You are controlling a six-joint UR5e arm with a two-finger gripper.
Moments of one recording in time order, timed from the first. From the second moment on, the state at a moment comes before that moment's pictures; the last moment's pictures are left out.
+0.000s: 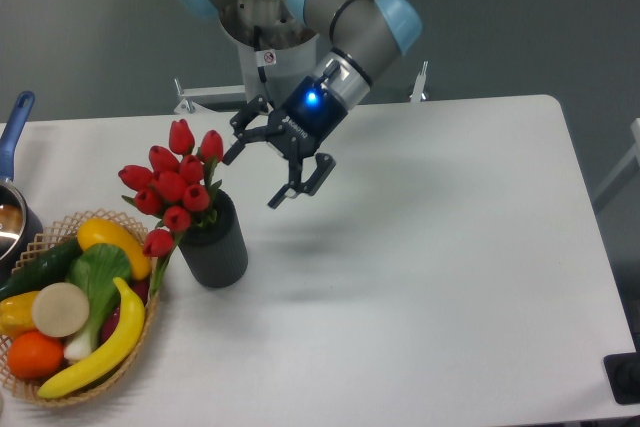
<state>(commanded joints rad) 2.75 -1.52 -2.24 -0.72 0.58 1.35</state>
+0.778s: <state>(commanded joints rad) 2.80 -1.69 -2.01 -0.73 1.23 1.35</state>
